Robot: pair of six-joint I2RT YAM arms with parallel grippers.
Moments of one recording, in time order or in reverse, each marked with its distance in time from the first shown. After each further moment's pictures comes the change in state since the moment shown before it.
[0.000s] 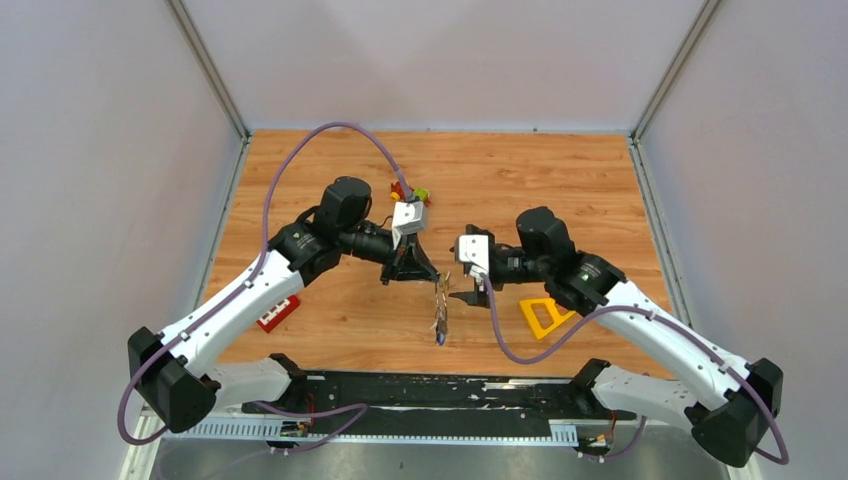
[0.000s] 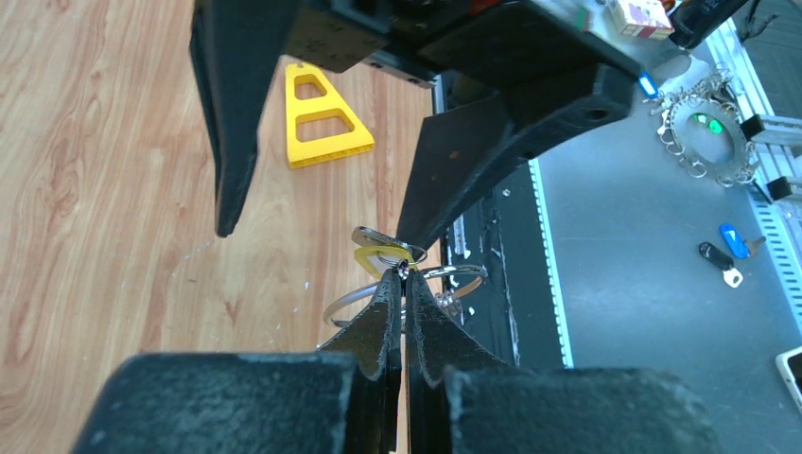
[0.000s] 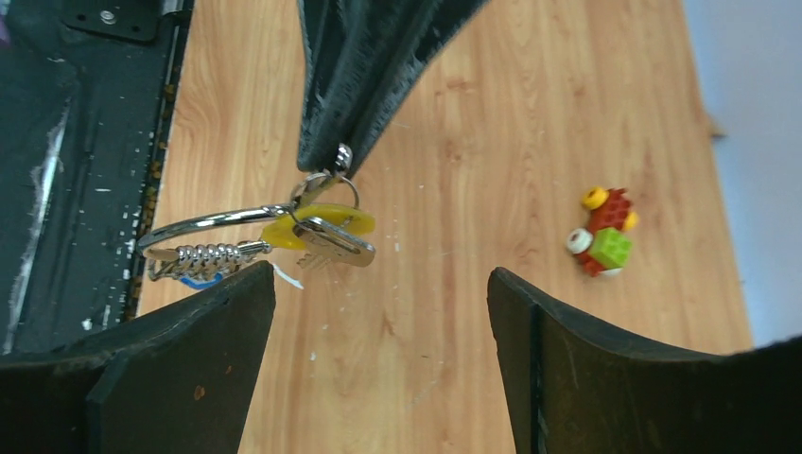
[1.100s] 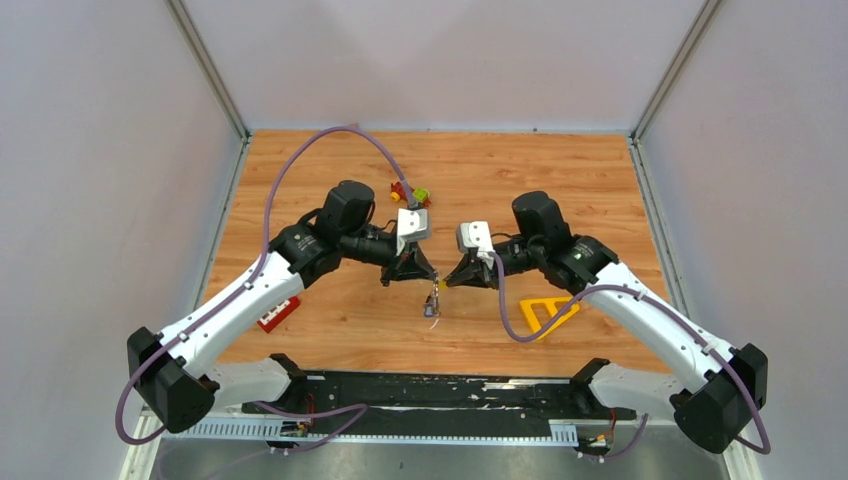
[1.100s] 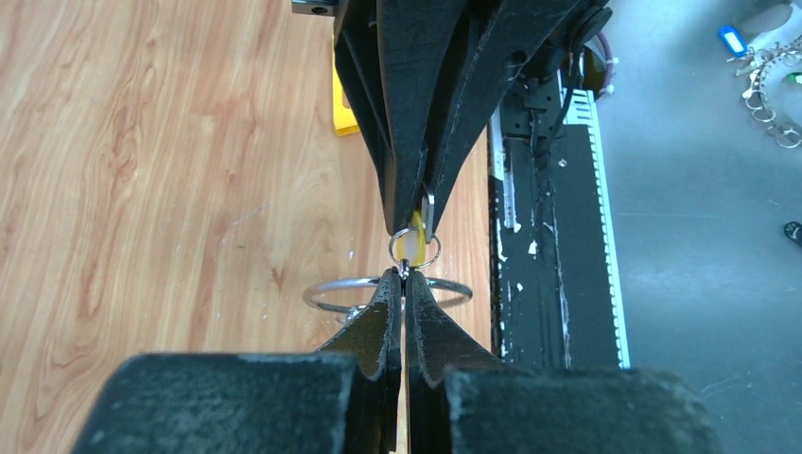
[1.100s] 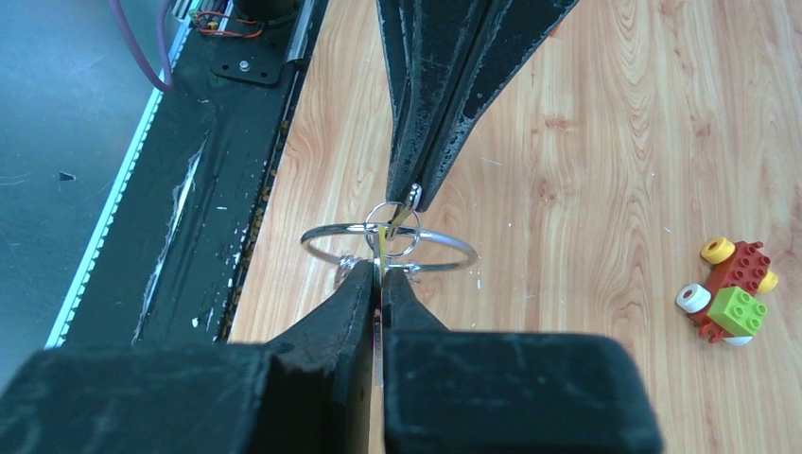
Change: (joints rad) left arm -0.022 -0.009 0.000 -0.066 -0.118 0.119; right arm -0.110 0.133 0.080 -0.091 -0.343 0.036
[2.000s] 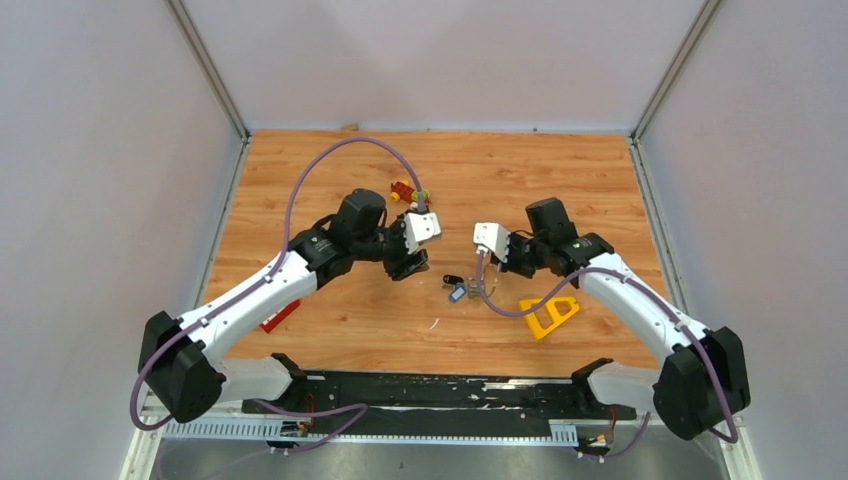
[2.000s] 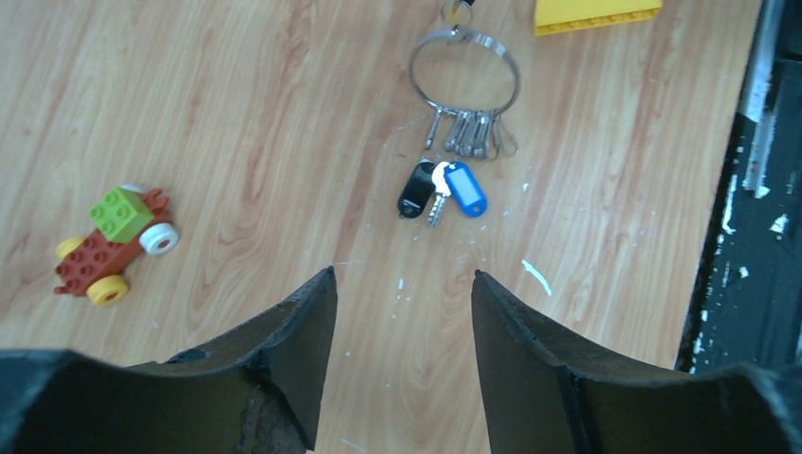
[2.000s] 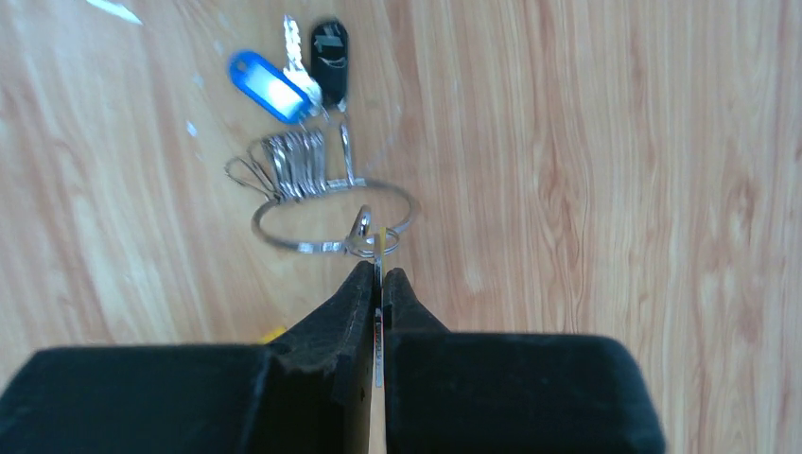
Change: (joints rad) left arm -0.005 0.062 -0.092 0.106 -0.379 0.139; right arm -0.199 0.068 -0.117 -0.103 0.464 -0.254
